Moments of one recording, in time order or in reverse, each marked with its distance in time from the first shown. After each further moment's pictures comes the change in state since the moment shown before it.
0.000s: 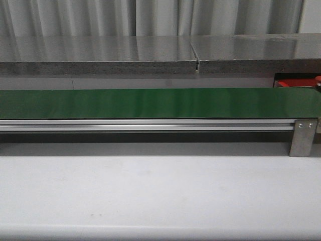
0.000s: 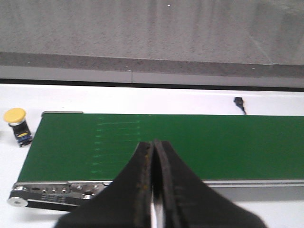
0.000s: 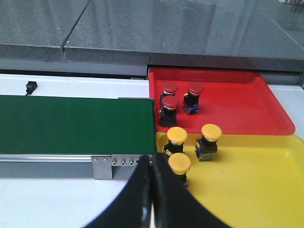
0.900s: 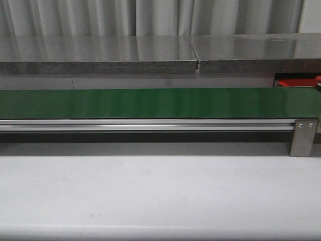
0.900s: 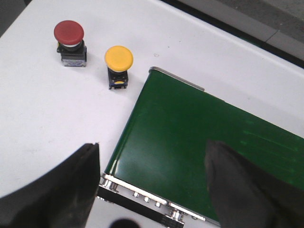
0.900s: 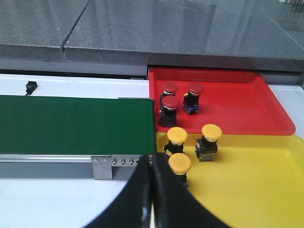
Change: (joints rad) left arm 0.388 0.854 -0.646 0.028 0.317 -0.122; right arm 0.000 0.000 0.000 0.001 -0.001 0.000
